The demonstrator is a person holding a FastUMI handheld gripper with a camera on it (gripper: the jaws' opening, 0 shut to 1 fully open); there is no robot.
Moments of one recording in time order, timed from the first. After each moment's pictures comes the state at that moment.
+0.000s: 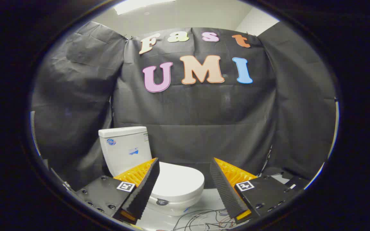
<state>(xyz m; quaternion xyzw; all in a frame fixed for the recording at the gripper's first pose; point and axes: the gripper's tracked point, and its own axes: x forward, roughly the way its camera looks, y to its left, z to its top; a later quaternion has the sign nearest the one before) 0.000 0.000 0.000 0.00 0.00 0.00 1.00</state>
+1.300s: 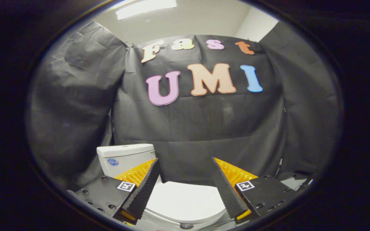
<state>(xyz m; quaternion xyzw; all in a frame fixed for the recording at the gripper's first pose) 0.084 0.080 0.026 0.04 -0.09 -0.03 0.99</state>
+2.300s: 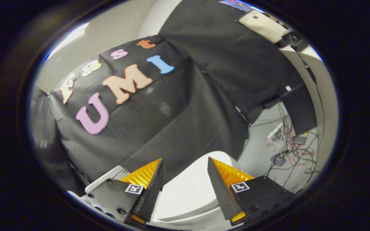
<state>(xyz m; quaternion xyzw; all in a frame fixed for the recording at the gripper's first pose) 0.072 0.065 -0.133 0.37 -0.08 -0.26 0.89</state>
